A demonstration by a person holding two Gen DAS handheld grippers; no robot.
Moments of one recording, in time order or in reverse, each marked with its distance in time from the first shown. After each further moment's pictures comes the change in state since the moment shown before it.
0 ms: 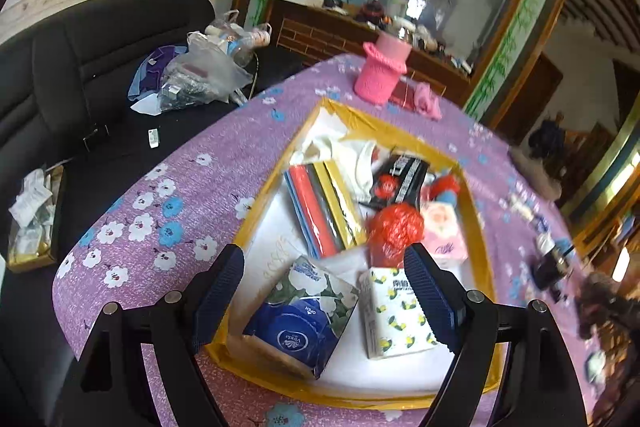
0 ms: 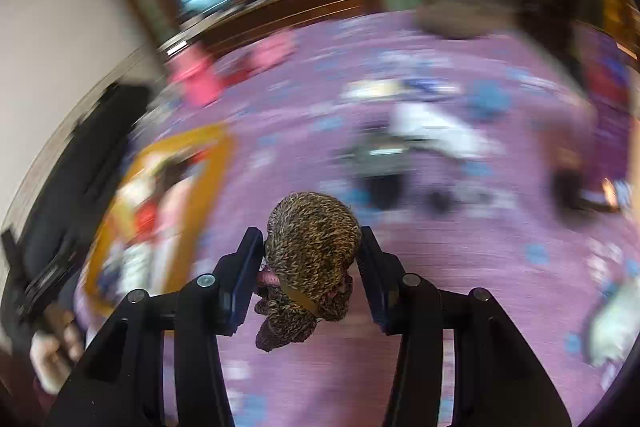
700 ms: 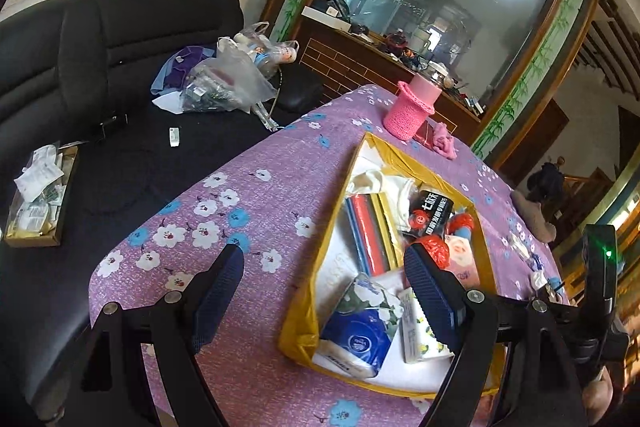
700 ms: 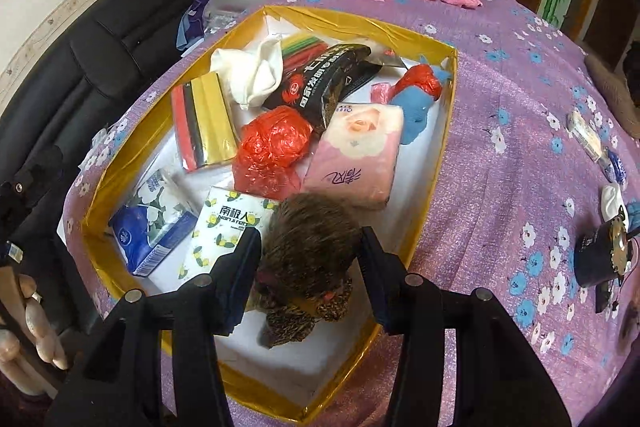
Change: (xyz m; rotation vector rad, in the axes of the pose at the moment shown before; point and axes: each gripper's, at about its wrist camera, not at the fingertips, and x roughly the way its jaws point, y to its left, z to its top) left arm -0.025 0.062 0.001 -0.108 -0.062 -0.014; right arm 0.141 0.182 -0.019 -0.408 0.305 0.016
